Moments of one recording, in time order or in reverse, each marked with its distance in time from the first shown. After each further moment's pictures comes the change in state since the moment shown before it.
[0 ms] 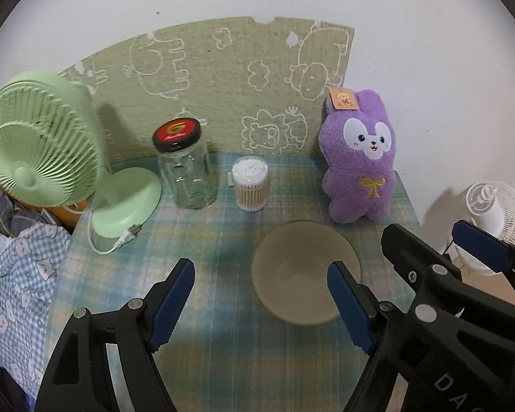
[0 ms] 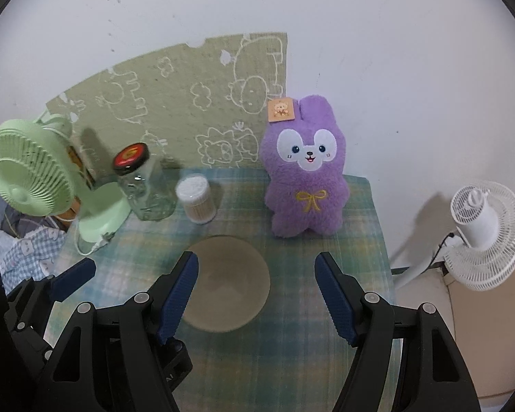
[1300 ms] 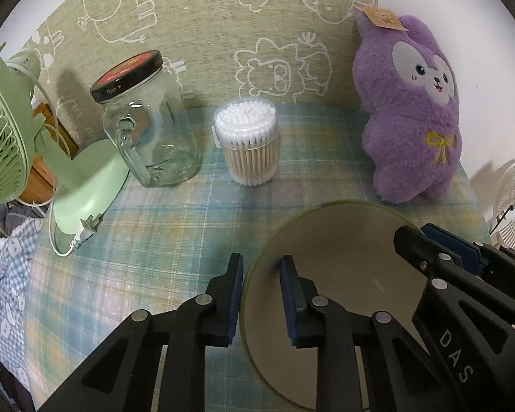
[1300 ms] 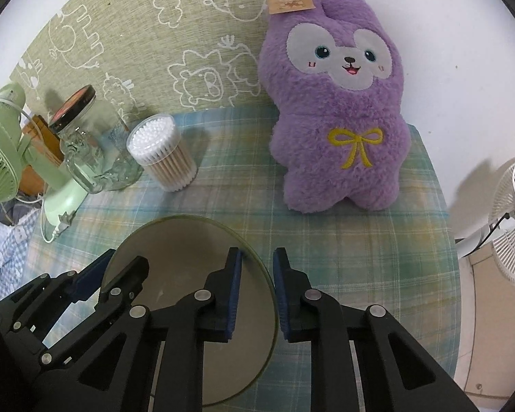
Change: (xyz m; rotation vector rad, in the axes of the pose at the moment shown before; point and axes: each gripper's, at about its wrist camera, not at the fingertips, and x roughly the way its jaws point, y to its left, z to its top) left arm 0.124 -0.008 -0.003 0.033 0.126 0.060; right arm 0.138 -0.008 -0.011 0.015 0.178 0.064
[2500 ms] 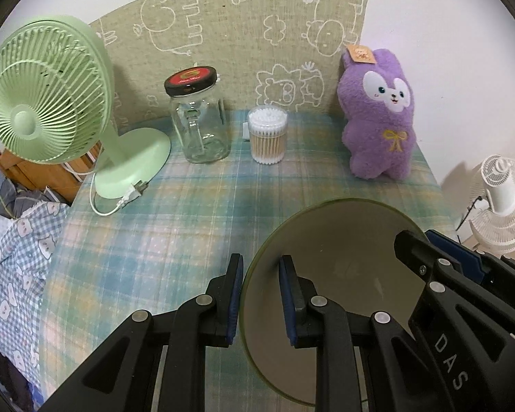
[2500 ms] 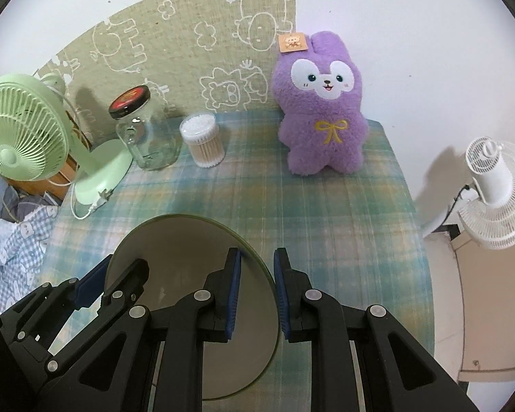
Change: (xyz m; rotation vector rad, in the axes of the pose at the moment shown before) left arm -0.104 0.036 -0.060 -0.033 -0.039 -0.050; right arm -0.112 0.046 -0.061 0.018 -0.047 -0.066
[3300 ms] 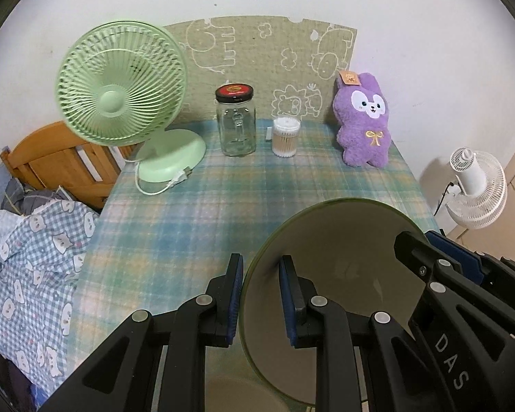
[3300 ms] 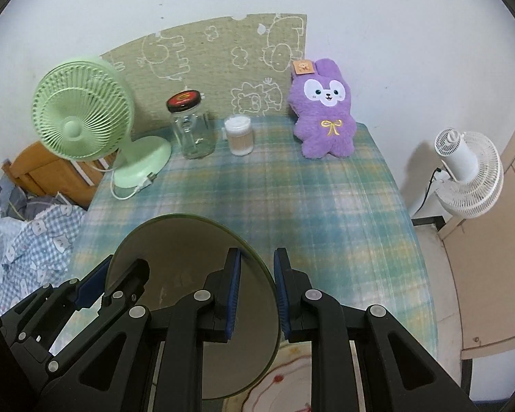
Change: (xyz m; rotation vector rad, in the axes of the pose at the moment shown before) left arm -0.102 0.078 -0.070 0.025 -0.072 -0.058; right arm -0.108 0.077 -0.078 0.023 -0.076 -0.049
